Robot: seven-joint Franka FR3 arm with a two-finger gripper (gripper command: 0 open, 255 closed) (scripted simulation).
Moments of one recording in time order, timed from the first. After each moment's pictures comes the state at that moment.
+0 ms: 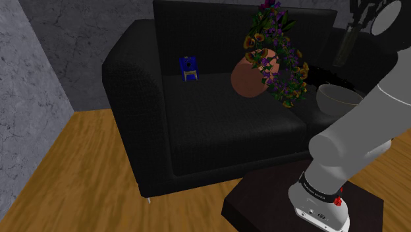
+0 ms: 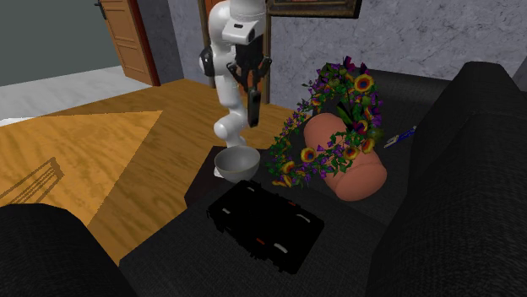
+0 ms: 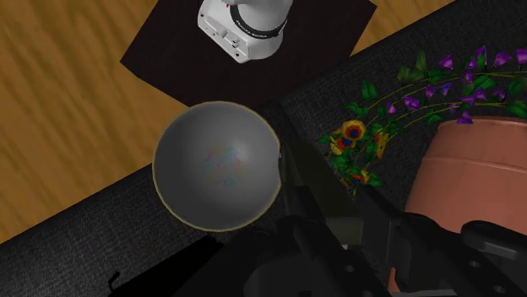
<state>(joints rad) -0.51 -0.14 -0.57 -1.18 0.01 0.79 -0.04</state>
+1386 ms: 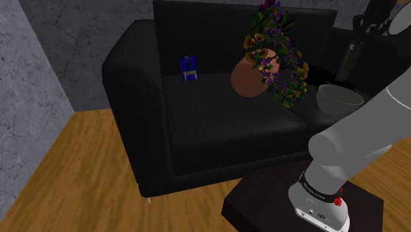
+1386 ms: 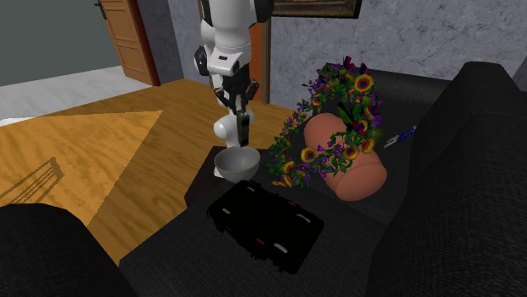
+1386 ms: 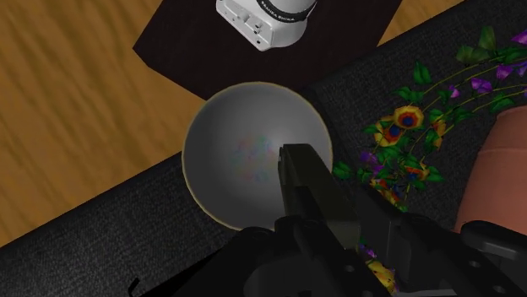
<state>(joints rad) -0.54 -0.24 -0.59 -1.45 -0.07 0.98 -0.11</state>
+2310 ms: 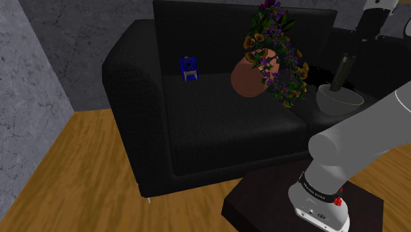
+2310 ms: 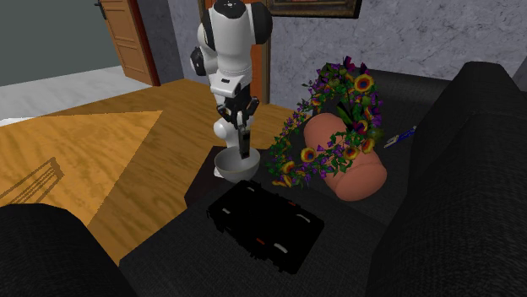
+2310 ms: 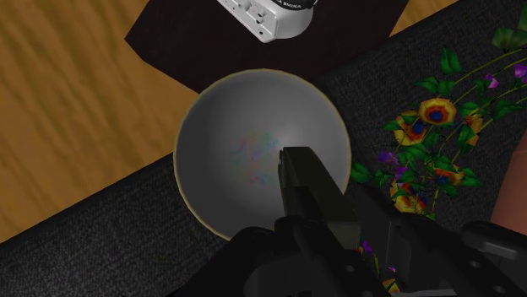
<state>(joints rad) -0.54 -0.34 -0.56 -1.68 -0.11 1.12 -0.08</state>
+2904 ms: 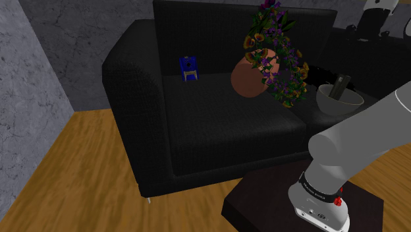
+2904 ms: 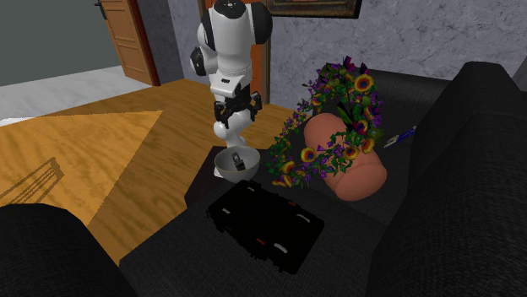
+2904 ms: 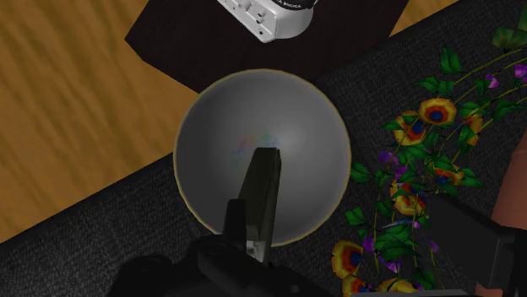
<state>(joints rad) -0.54 -0.34 -0.56 -1.68 -0.11 1.13 -0.08</state>
